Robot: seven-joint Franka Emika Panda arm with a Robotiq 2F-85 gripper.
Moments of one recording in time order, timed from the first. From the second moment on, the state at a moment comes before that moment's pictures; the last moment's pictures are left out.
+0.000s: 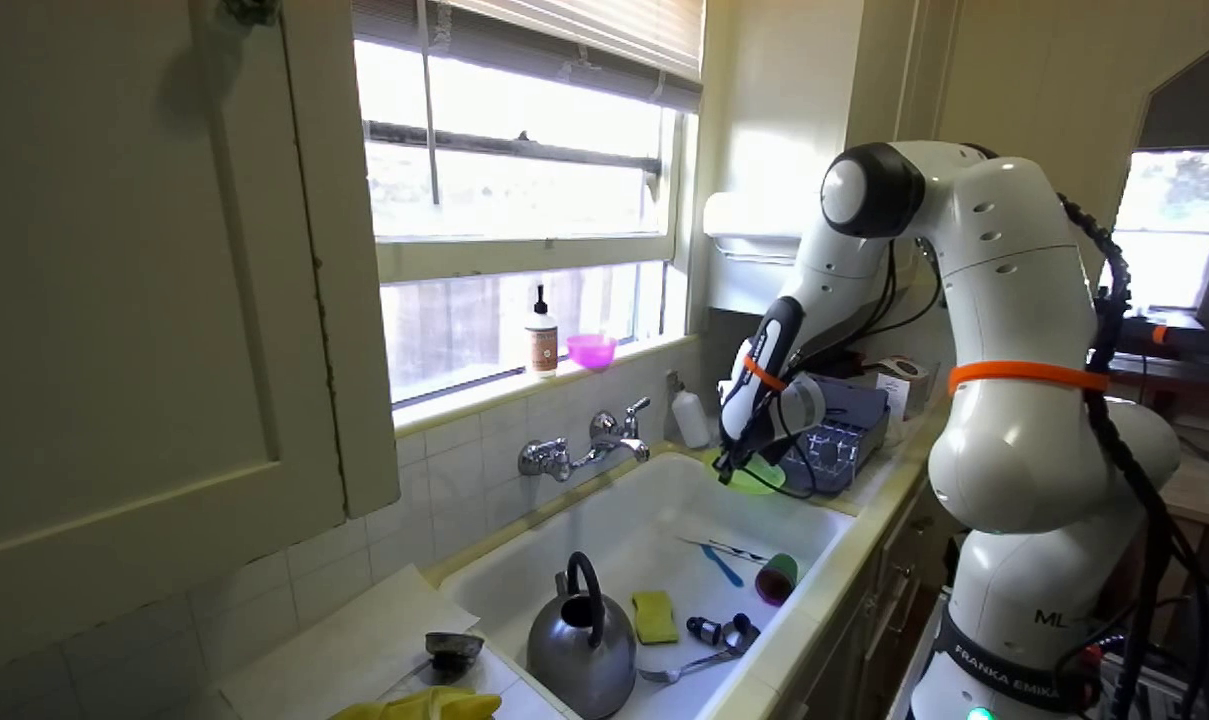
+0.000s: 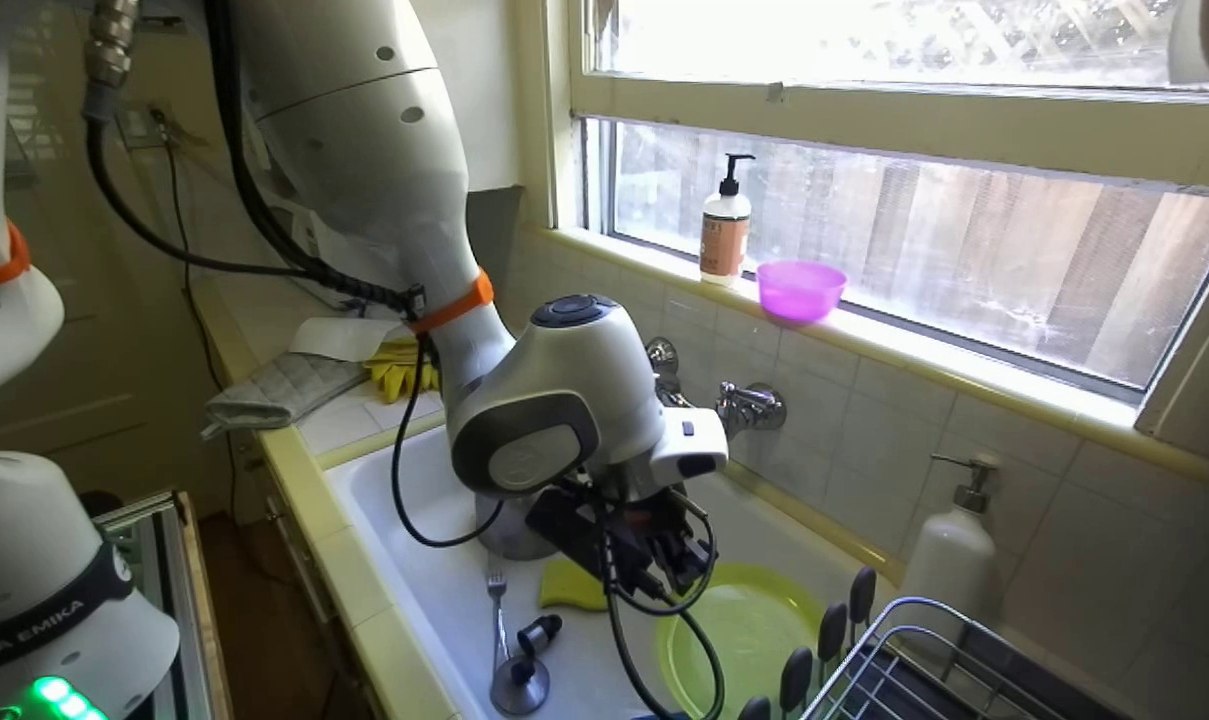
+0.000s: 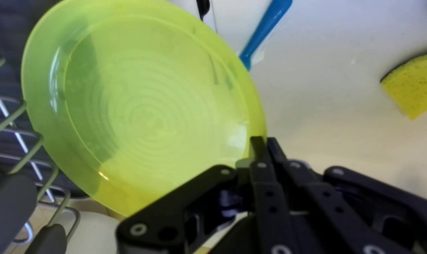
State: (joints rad) arm -0.46 0.42 -0.08 -2.41 -0.20 3.18 -0.39
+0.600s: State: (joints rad) arm -0.40 0.35 -0.13 -2.47 -0.22 3.15 -0.40
